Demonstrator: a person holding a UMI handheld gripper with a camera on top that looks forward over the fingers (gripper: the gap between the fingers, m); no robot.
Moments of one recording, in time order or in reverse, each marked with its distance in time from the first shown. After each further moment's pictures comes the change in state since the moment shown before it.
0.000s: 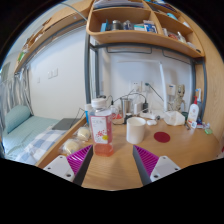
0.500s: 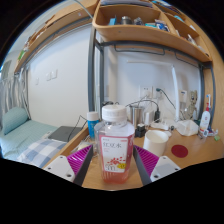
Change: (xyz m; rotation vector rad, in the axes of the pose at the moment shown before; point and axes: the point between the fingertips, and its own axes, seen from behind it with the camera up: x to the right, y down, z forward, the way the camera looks) arm 0.069 -0.083 0.106 0.077 -0.015 -0.039
